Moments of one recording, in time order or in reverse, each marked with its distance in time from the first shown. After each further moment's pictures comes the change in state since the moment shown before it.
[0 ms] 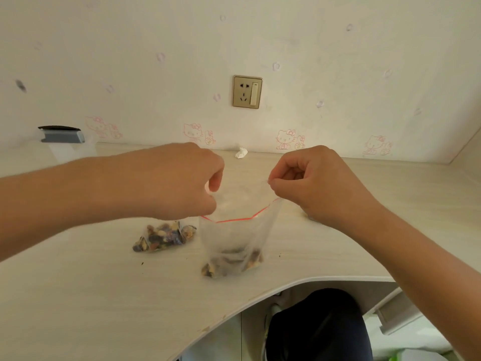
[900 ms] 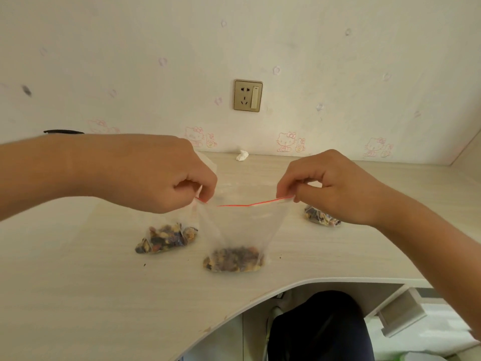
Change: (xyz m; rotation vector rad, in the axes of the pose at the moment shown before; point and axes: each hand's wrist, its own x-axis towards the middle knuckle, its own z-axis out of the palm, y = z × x) left_hand -0.016 -0.002 -0.023 0.004 -0.020 0.166; right_hand 0.002 0.016 -0.031 -0.132 -0.263 -0.326
